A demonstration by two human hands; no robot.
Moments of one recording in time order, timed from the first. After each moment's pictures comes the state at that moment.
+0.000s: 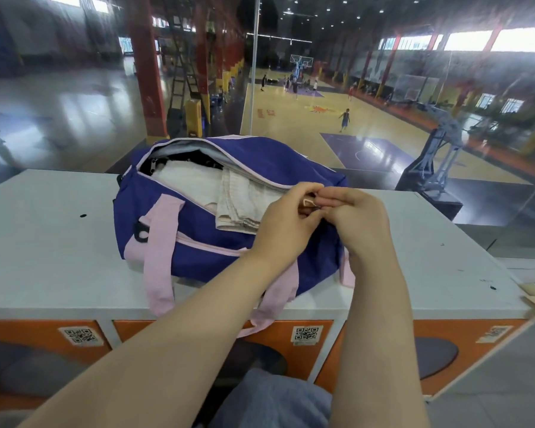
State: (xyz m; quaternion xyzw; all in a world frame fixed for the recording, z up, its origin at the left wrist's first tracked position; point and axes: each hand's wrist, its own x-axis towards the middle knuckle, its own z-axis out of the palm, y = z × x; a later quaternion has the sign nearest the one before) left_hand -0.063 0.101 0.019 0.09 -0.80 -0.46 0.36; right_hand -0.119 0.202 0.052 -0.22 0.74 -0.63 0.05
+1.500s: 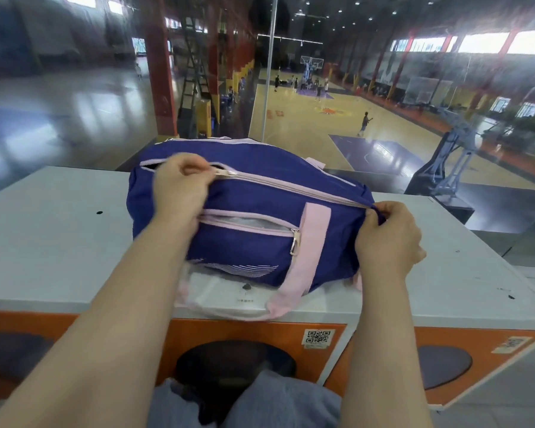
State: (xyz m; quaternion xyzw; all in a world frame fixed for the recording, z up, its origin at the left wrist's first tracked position) left_hand 0.010 -0.015 0.046 0.35 -0.60 -0.52 0.50; right_hand -0.129 0.204 0.030 -0.07 0.87 -0.45 -0.19
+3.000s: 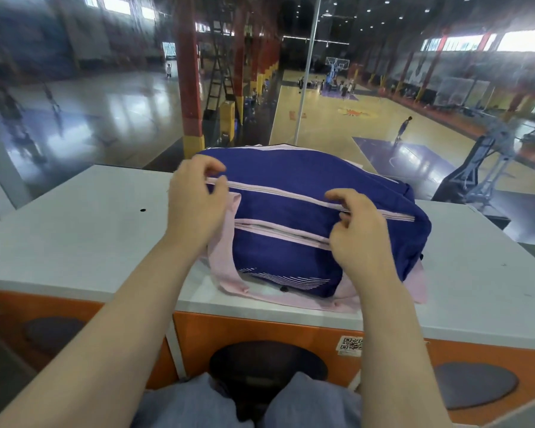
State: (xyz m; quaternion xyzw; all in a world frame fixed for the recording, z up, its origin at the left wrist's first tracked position) left_hand 0.060 -0.027 0.039 0.32 -0.77 -0.25 0.49; right_hand -0.075 0.154 0.037 -0.37 0.82 -0.43 -0.09
